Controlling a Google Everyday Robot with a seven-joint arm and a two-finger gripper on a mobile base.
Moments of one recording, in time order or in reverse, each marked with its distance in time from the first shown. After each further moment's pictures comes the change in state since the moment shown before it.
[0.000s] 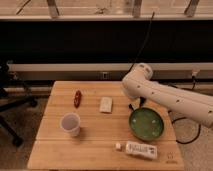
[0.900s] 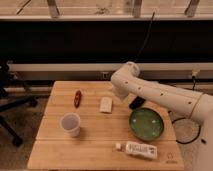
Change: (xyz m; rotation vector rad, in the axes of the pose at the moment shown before) arm -0.061 -0.040 0.031 -0.015 -0.113 -0.335
